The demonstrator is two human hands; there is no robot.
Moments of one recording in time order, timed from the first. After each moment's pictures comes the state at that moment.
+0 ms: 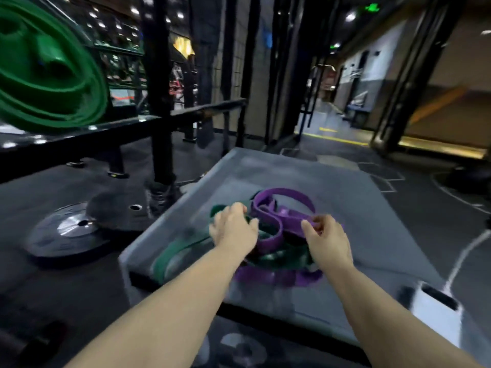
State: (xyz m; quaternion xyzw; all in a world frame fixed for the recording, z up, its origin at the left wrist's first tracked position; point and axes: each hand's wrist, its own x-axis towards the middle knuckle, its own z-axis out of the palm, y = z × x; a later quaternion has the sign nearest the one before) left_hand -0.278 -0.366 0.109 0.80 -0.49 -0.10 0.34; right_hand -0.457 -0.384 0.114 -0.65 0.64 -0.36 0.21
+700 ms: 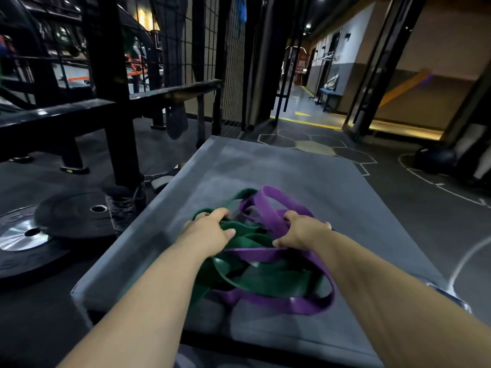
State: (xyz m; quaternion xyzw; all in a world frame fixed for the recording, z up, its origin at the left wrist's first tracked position) left_hand -0.218 -0.429 0.096 0.76 -0.60 -0.22 0.14; right_hand -0.425 -0.482 0.123 -0.72 0.67 0.08 0.14
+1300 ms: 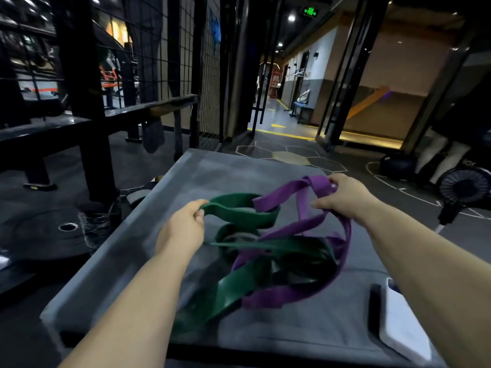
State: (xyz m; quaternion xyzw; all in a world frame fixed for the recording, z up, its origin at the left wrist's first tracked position) left_hand -0.225 -0.425 0.114 0.74 -0.53 -0.20 0.36; right_hand -0.524 -0.466 0.216 -0.66 0.70 -0.23 0.12
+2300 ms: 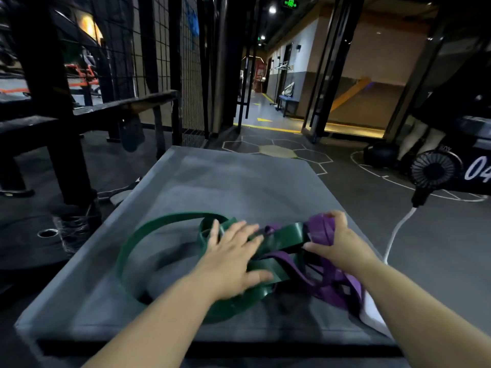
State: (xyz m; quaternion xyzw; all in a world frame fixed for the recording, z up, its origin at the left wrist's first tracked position) left_hand -0.313 -0.389 0.096 0.51 -0.86 -0.02 0.08; right_hand -0.567 -0.402 0.129 -0.63 0.74 -0.20 0.16
